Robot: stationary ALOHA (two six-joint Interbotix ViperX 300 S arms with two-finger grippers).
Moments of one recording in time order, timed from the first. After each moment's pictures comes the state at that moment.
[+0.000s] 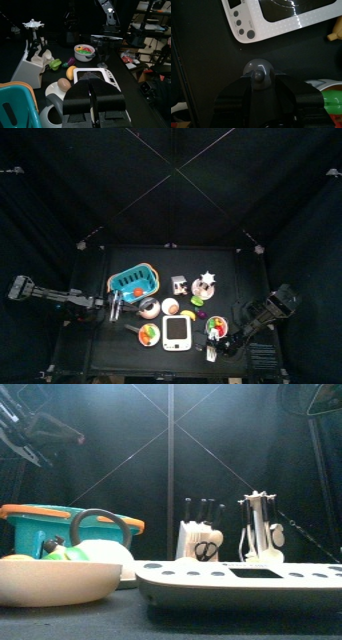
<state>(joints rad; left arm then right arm) -0.12 -0.78 1.27 -0.08 -0.42 -0.01 0.74 -0.06 0.77 -0.72 0.59 1.52</state>
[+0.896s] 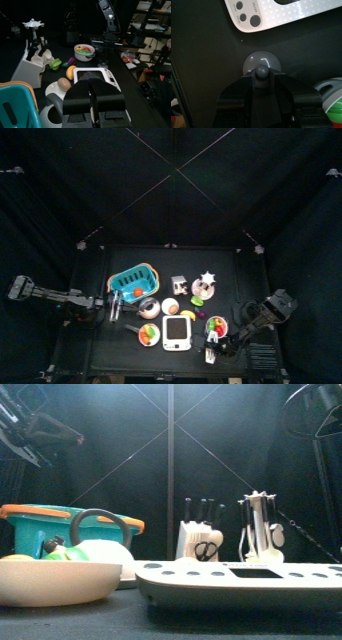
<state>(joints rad) -0.12 -0.78 1.27 -0.08 -0.42 -0.01 0.74 0.03 0.76 -0.68 0.54 1.51</state>
